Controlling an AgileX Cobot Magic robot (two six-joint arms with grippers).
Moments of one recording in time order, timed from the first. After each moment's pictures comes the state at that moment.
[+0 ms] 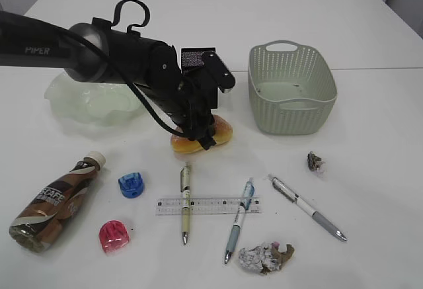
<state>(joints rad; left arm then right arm) -0.61 2.28 -1.64 -0.10 0.45 0.58 0.04 1.27 -1.09 -0.11 1.24 0.14</state>
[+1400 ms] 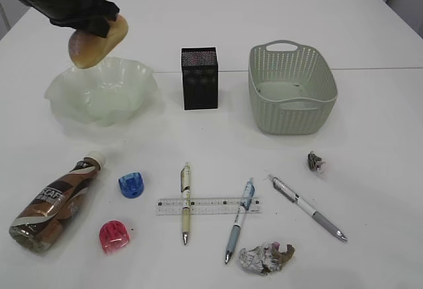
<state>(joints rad) -0.31 1.91 -1.64 -0.04 0.65 0.05 0.04 1.27 -1.09 -0.11 1.24 0.14</state>
